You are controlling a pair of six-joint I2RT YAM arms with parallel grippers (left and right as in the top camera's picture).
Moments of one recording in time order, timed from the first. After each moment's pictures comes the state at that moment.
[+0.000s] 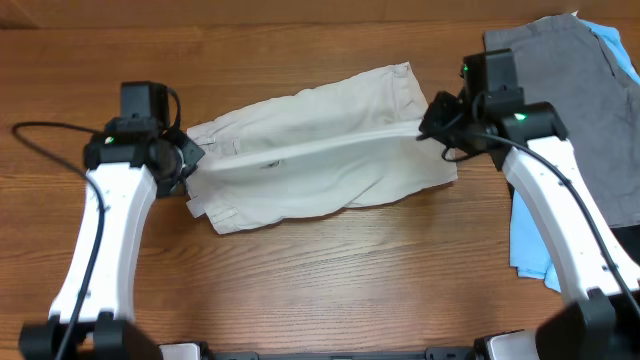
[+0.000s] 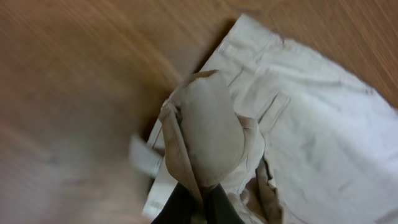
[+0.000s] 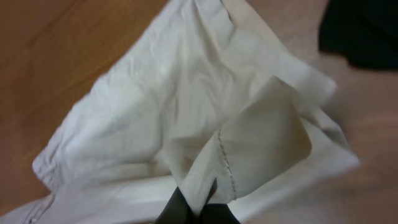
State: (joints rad) left arm 0.05 1.52 1.27 -0.95 -0.07 -0.79; right arm 0.17 1.60 1.41 -0.80 -0.13 0.61
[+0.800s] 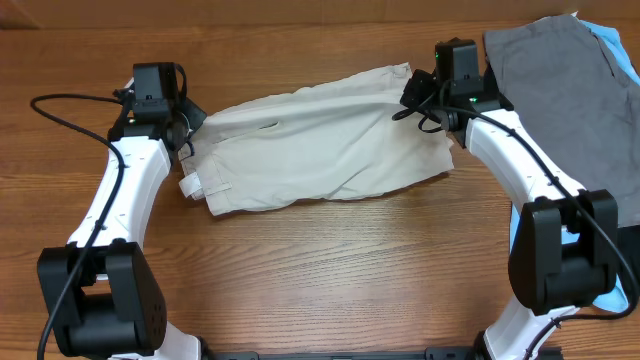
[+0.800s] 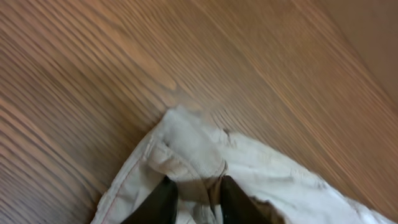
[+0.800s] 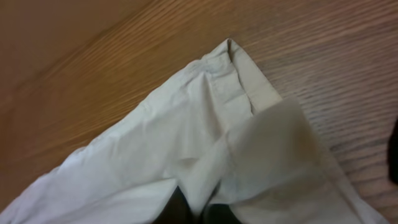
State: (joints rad) left arm 0.05 1.73 1.27 -0.48 -0.15 -0.79; right arm 0.17 1.90 1.41 -0.33 -0.06 0.56
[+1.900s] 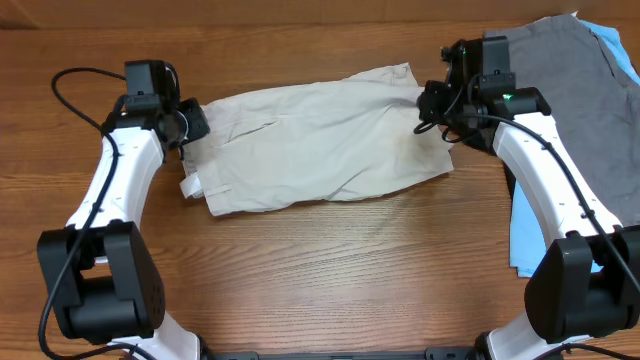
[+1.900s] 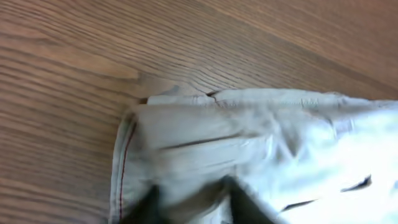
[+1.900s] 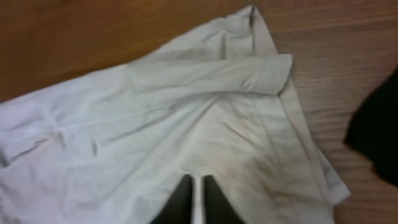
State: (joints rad) left arm 0.09 1.80 1.32 -0.55 0.09 -0.31; right arm 0.12 1.76 1.44 -0.62 -0.26 0.29
